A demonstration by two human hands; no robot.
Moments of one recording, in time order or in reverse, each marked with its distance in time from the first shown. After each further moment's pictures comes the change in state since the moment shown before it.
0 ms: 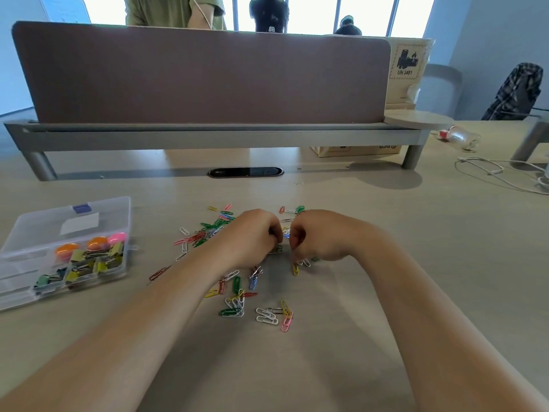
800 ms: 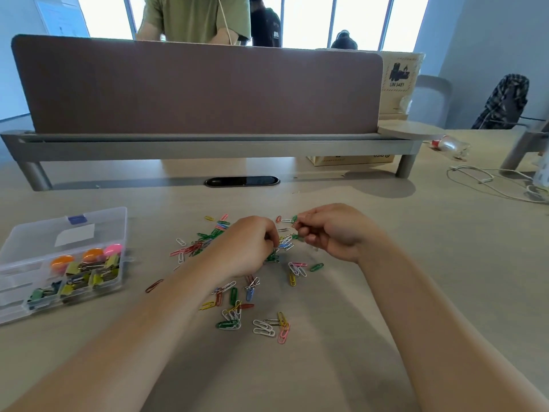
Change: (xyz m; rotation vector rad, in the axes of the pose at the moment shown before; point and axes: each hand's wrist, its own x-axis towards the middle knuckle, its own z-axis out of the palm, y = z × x) left_hand -0.002 -0.001 -0.002 -0.075 0.013 -0.036; right_hand 0.010 0.026 -0.001 1.463 0.156 0.159
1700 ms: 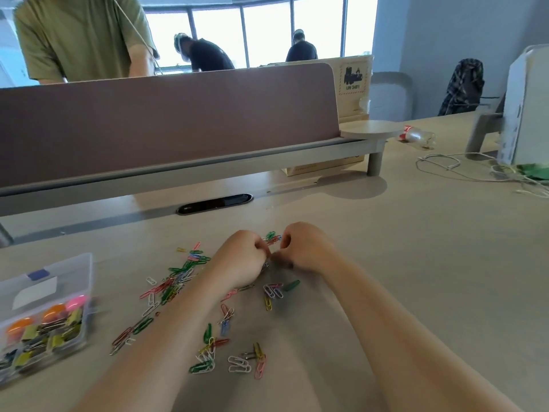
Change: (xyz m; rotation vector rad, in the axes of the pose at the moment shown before) left_hand 0.037 0.036 0.014 -0.041 -0.002 -0.103; right_hand 0.021 0.013 -0.017 -1.161 0.288 -0.145
